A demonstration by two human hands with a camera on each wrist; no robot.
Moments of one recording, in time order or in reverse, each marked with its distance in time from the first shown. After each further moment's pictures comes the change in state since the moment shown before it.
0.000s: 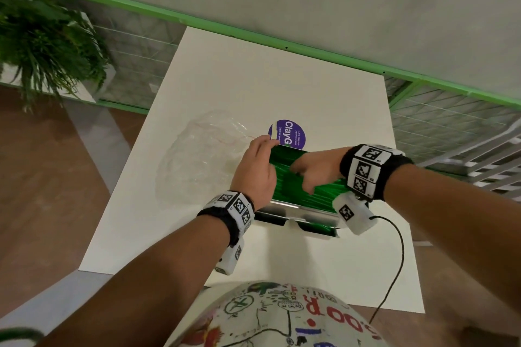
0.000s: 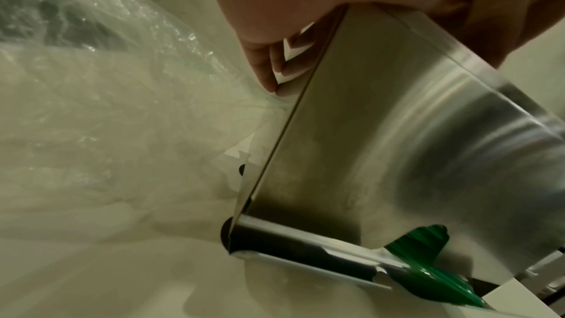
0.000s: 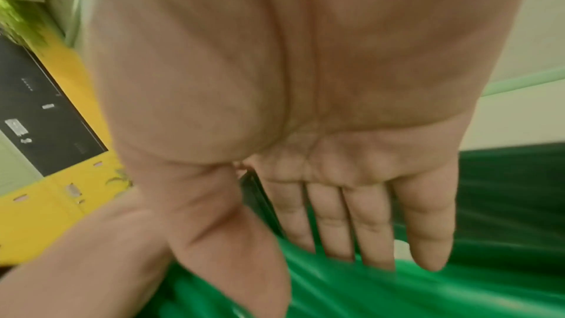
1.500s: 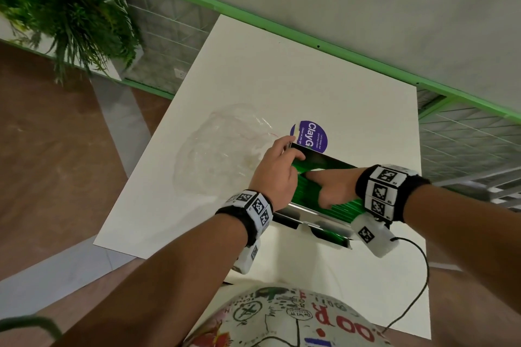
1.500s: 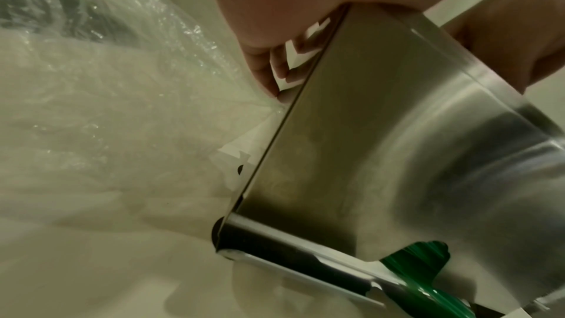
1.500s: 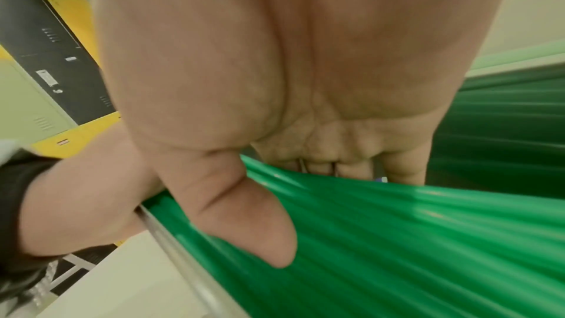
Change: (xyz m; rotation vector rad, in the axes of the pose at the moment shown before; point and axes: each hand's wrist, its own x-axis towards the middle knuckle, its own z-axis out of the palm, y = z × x) left_hand 0.000 -0.008 0.003 -0.097 -0.007 -0.045; right_hand 0.012 -0.009 0.016 0.015 -0.035 0.000
